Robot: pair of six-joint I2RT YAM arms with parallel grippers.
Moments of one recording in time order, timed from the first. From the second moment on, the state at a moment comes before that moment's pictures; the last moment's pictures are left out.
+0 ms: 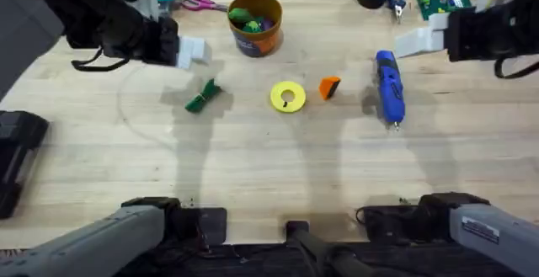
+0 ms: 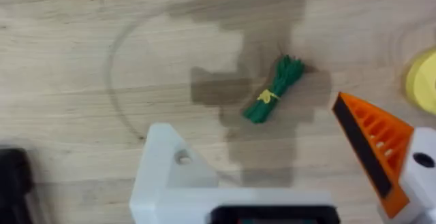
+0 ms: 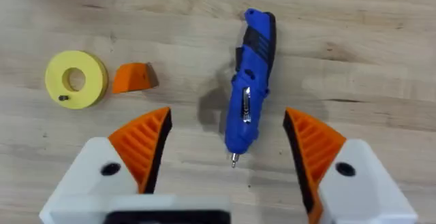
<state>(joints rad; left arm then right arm) -0.01 1.31 1.16 -0.98 0.00 0.10 0.00 1.19 1.23 -1.11 -0.06 -0.02</state>
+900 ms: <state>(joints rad) 0.08 1.77 1.16 -0.94 0.12 0.72 0.00 1.19 1.23 -1.11 -0.06 -0.02</state>
